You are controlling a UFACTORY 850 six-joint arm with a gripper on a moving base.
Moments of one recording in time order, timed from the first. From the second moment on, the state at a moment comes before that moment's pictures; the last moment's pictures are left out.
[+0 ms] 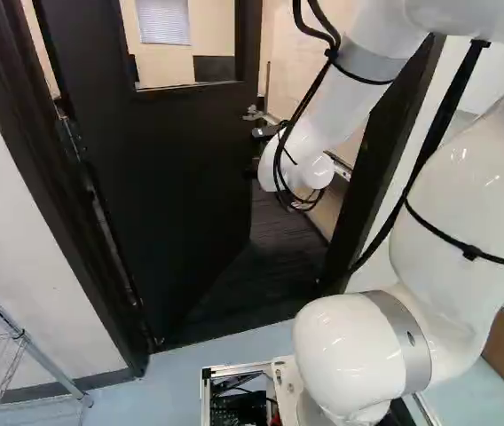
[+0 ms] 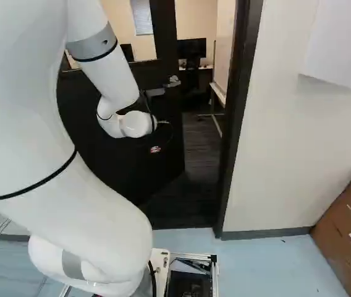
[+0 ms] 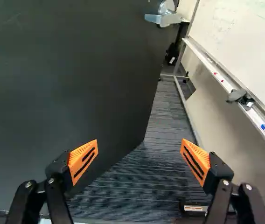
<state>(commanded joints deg) 1.0 1.4 -28.1 -8.6 35.0 0.0</state>
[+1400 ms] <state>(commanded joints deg) 1.2 1.3 -28.2 -8.6 35.0 0.0</state>
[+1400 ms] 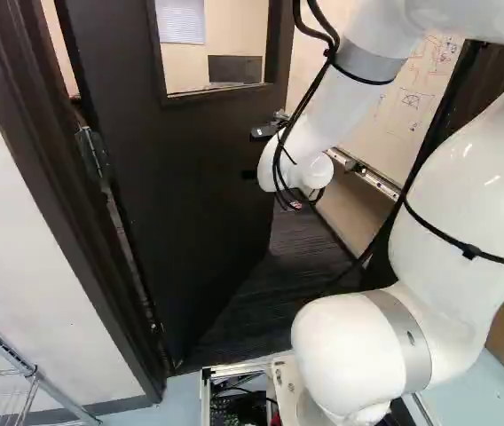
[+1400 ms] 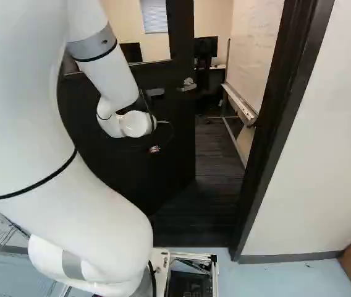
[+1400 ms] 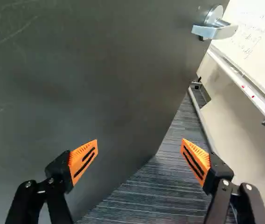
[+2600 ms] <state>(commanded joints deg) 4.7 -7.0 -36.9 -7.5 35.0 0.0</state>
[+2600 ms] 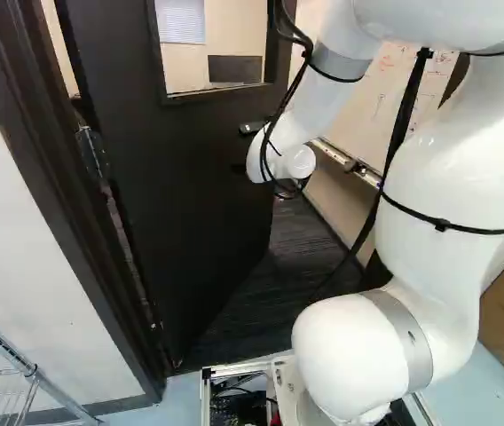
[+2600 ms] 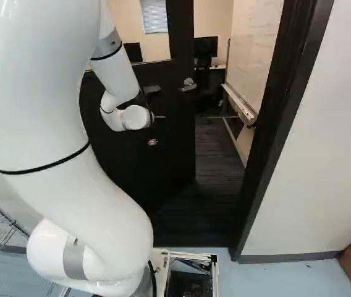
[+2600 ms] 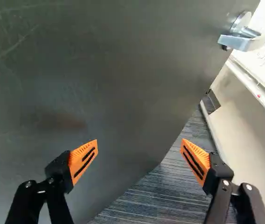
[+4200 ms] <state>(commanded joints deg) 12.7 -21.5 -53.7 5.7 35.0 0.0</state>
